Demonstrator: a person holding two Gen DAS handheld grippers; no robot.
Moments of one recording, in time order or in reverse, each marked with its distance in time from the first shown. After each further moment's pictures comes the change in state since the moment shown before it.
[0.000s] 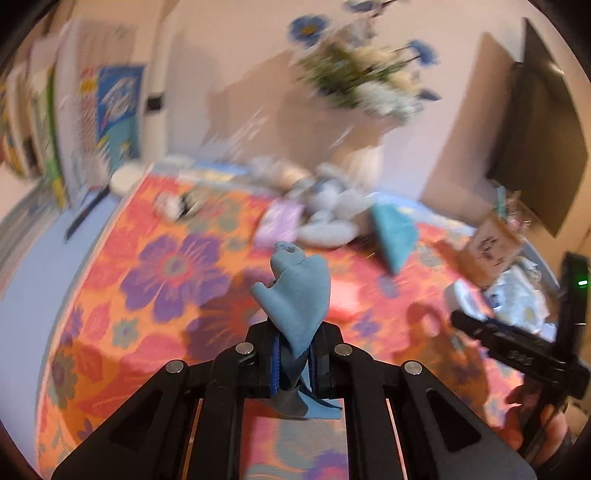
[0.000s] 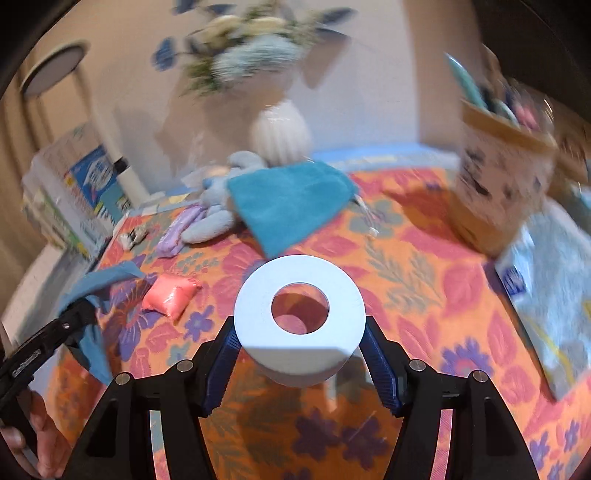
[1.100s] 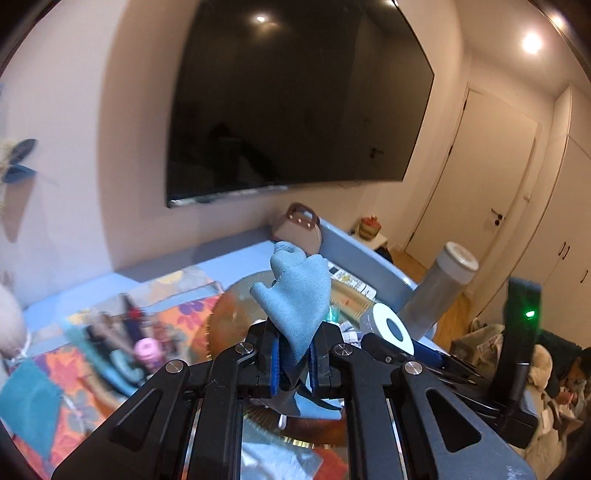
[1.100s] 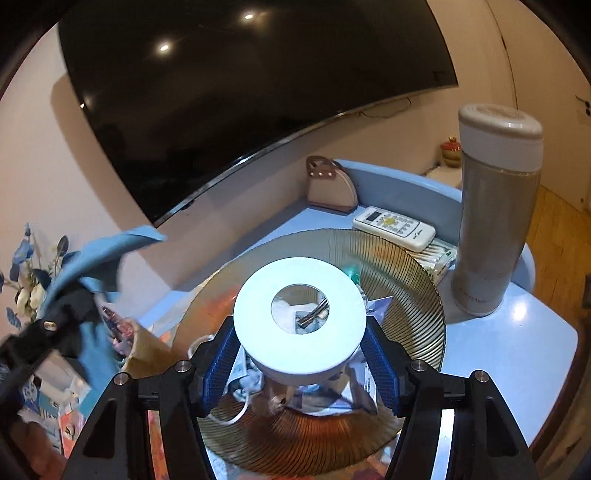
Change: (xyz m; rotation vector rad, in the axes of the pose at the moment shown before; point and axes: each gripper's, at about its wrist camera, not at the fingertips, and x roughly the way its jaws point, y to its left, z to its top) left arm 0.099 -0.418 0.086 0.398 0.071 -0.561; right arm -0.170 -0.311 0.056 0.550 -0.222 -0.346
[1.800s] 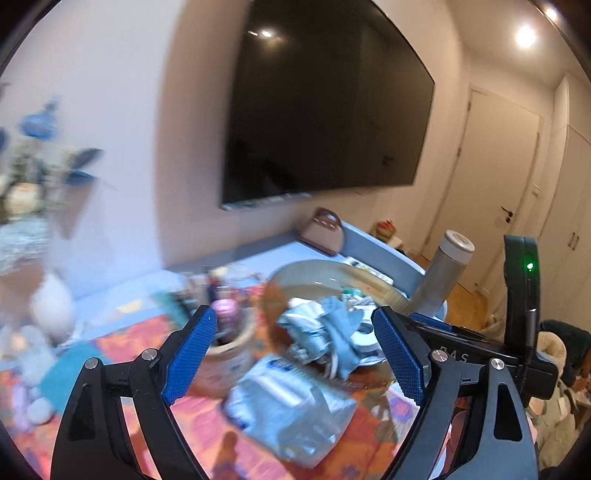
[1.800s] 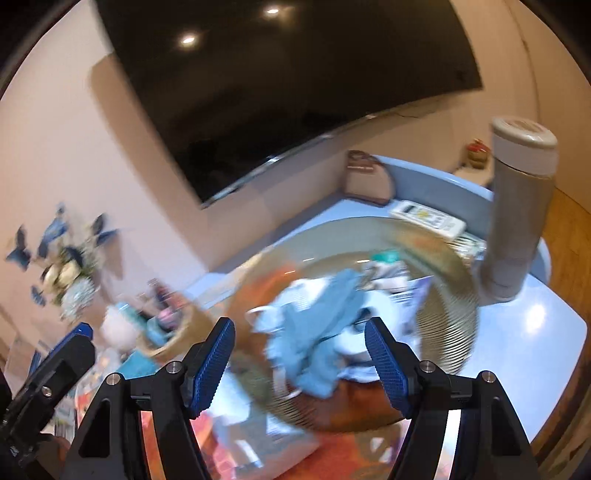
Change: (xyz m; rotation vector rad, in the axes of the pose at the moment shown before) left arm -0.105 0.028 -0.034 0.023 -0.086 0.103; right arm -0.018 0.017 -0.011 -0.020 0.030 0.073
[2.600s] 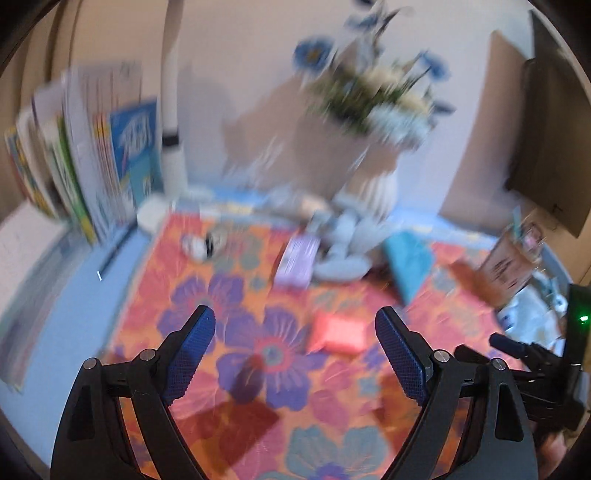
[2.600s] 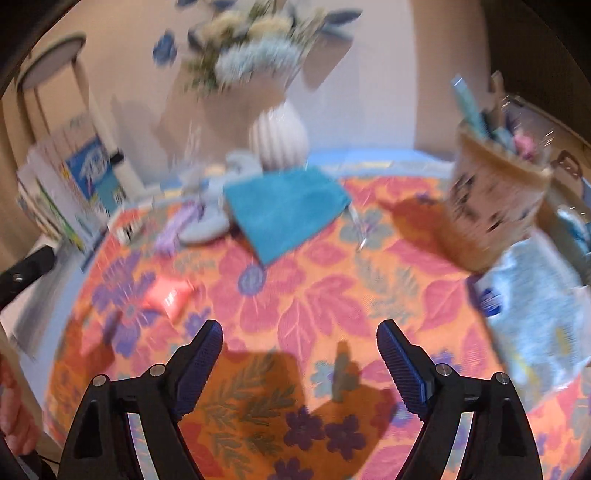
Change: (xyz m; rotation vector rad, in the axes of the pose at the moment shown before) left arm -0.172 0.243 -0.172 -0.401 0.083 0.614; right arm 0.063 0.249 -0.199 -0.530 0.257 0.223
